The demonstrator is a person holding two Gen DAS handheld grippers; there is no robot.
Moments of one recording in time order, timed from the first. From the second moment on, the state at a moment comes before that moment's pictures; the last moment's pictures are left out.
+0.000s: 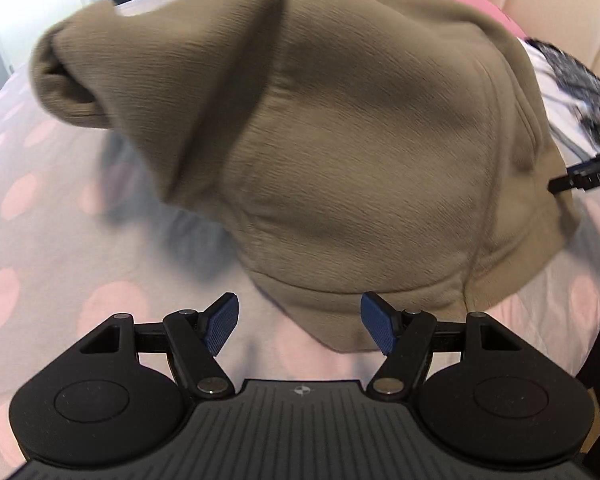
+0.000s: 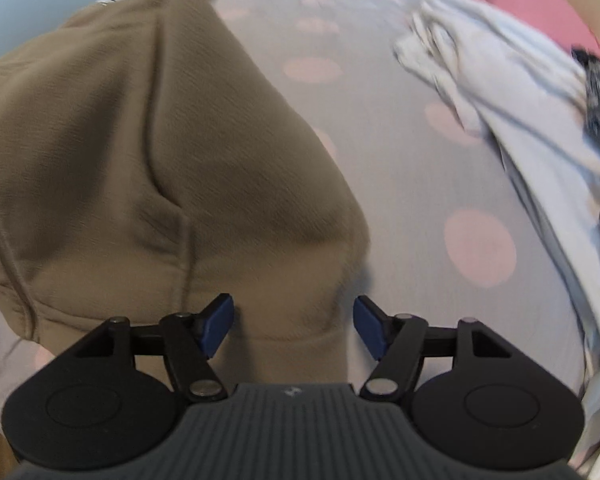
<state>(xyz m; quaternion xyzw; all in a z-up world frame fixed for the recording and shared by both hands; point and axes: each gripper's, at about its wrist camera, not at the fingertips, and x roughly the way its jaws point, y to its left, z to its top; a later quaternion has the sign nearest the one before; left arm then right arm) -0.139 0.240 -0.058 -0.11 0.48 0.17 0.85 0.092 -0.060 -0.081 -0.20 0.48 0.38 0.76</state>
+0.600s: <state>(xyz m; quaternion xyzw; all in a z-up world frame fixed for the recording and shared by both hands) -0.133 0.226 -0.079 -0.12 0.50 0.19 0.84 0.112 -0.060 -0.101 -0.13 0.55 0.38 0.73</state>
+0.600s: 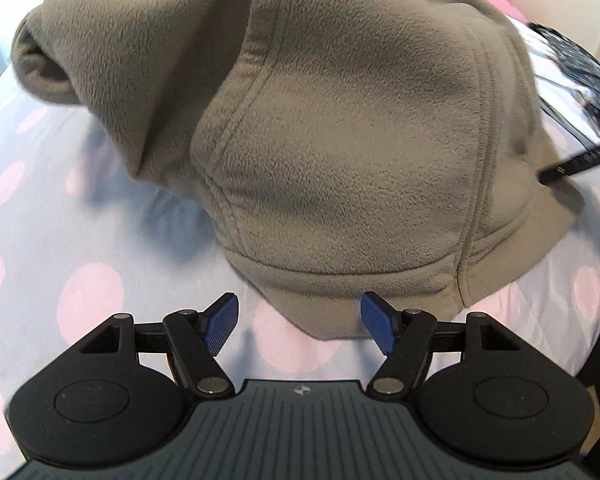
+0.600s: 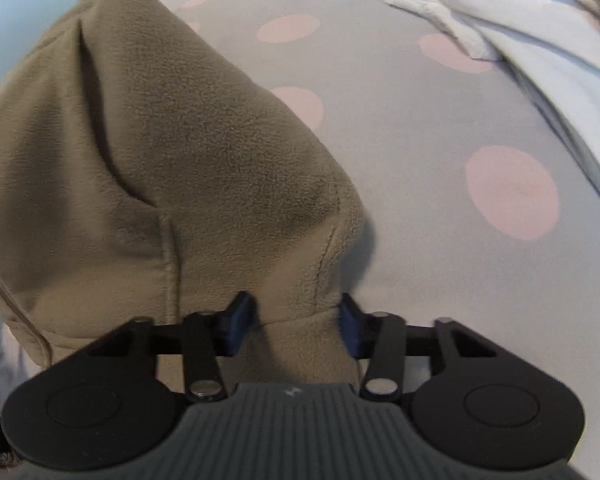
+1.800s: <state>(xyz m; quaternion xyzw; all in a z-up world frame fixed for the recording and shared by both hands) -0.126 0.212 -0.089 0.02 0.41 0.12 0.90 0.183 -0.133 -0.037 -0.10 0.48 0.22 0.84</state>
